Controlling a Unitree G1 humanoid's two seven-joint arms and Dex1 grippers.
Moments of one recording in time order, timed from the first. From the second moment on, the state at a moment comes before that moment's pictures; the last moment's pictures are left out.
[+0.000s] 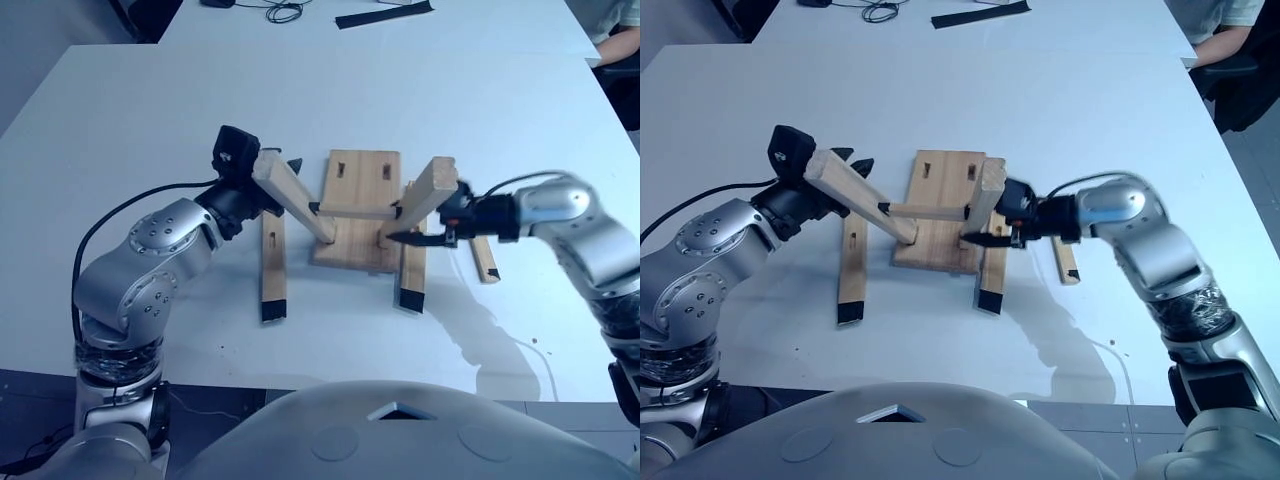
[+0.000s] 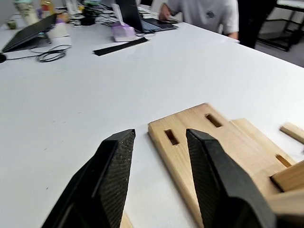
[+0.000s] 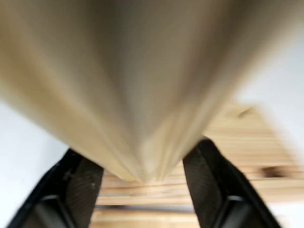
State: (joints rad) left arm -0.13 0.55 0.02 -0.66 -0.67 0.90 -0.21; right arm -0.27 -0.78 0.34 -0.26 0.35 0.41 1.07
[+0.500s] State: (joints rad) left arm 0.01 0.63 -0.10 -0.34 -0.33 0.40 -0.57; right arm -0.23 -0.77 0.29 -0.27 0.29 0.39 1.05
